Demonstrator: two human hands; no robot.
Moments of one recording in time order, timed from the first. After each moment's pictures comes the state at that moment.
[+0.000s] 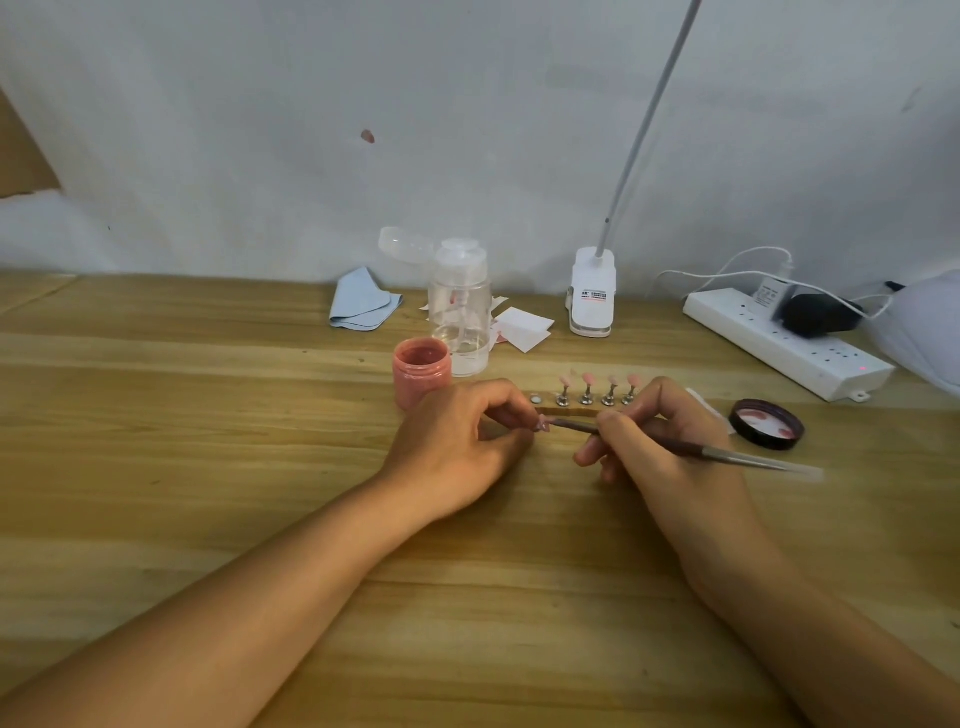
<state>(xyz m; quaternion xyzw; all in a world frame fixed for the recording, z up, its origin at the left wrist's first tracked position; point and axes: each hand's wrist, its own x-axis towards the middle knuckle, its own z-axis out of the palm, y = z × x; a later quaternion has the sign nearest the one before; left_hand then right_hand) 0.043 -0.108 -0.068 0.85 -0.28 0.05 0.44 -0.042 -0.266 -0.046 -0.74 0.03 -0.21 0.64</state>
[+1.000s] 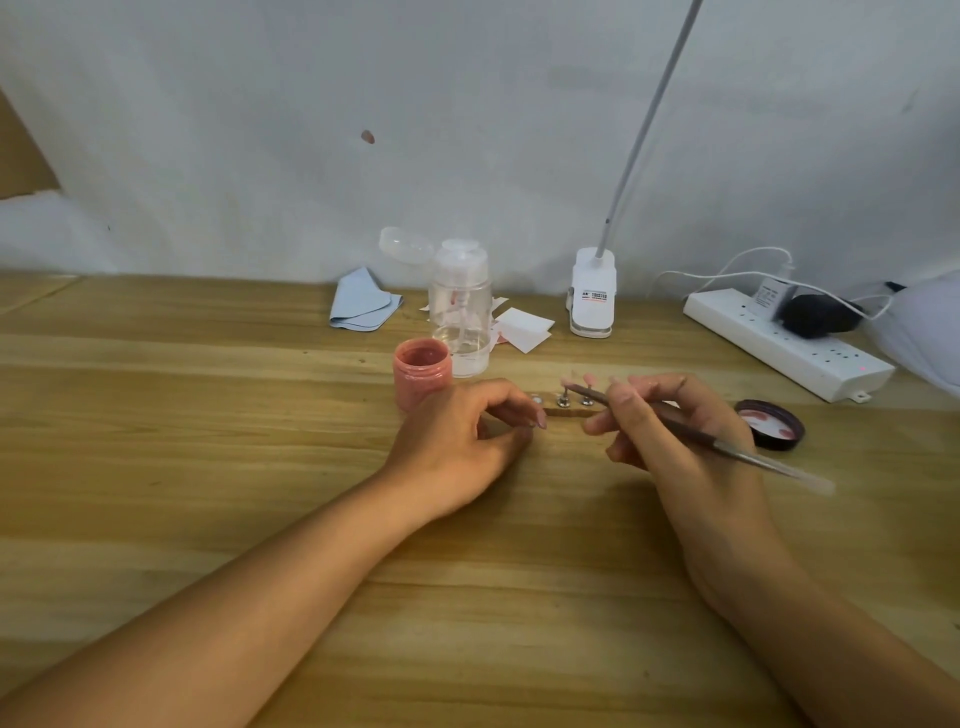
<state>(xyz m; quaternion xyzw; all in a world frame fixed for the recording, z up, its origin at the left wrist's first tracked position) 0.042 -0.108 -0.066 0.84 -0.28 0.04 0.46 -0.046 -0.264 -0.041 -0.68 0.01 -0.24 0.69</state>
